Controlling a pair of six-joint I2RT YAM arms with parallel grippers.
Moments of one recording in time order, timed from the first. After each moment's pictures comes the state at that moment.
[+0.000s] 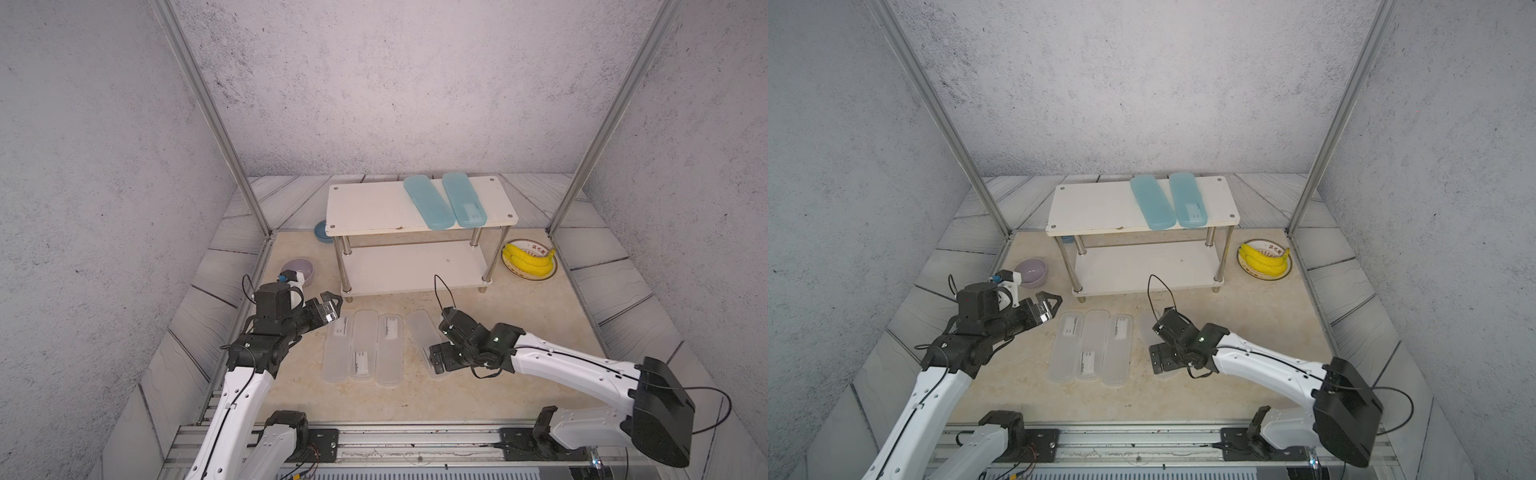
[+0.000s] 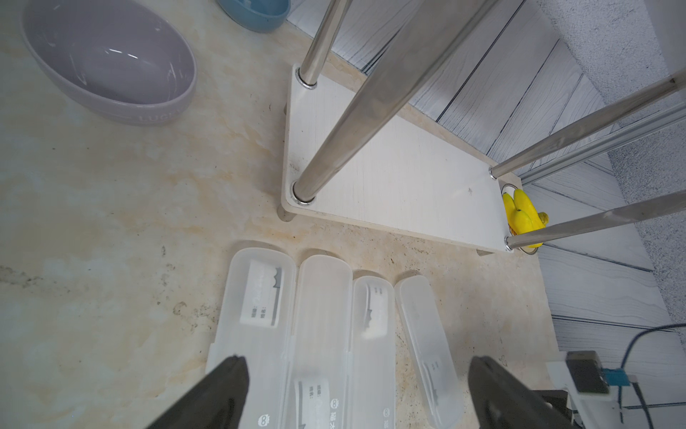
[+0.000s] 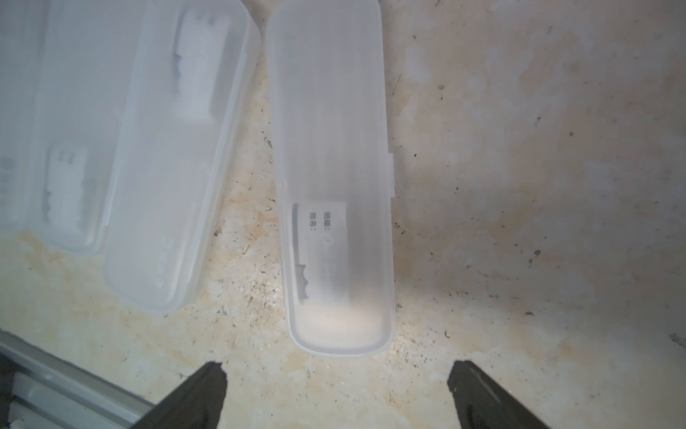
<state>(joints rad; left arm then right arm) -0.10 0.82 0.83 -0.64 0.31 -0.51 0.93 1.23 0.81 -0.68 0.11 0.61</state>
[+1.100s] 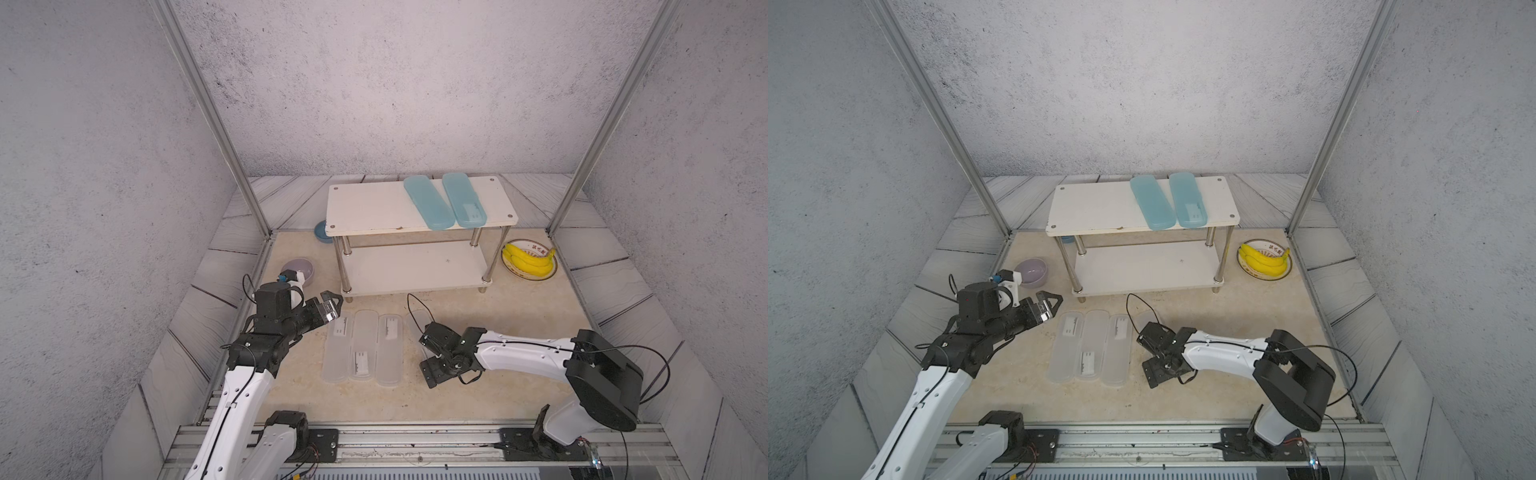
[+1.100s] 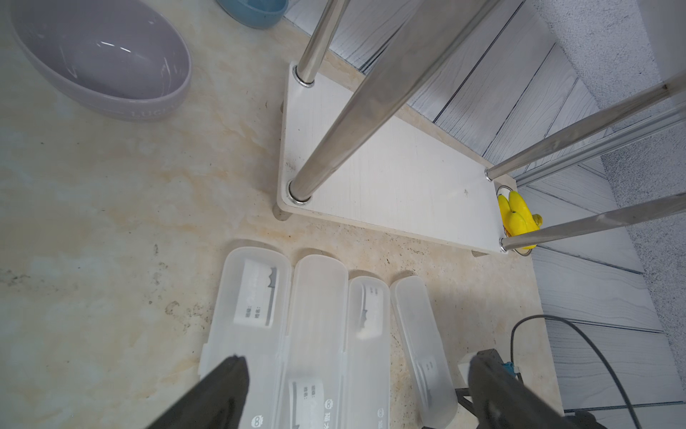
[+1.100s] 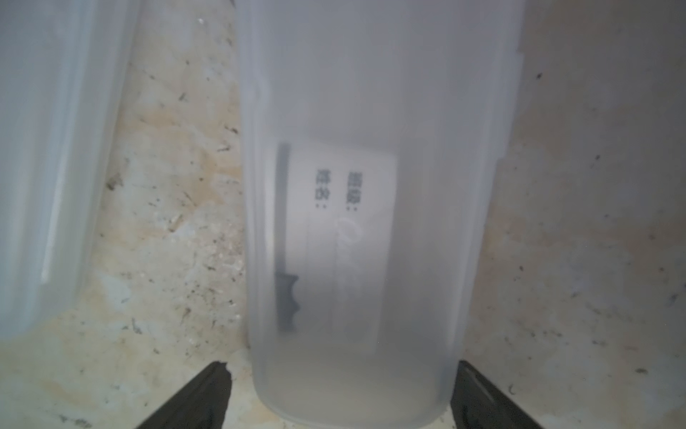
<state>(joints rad) -0.10 0.83 0.83 -0.63 0.32 -0.53 0.99 1.57 0.85 -0.63 0.07 0.55</state>
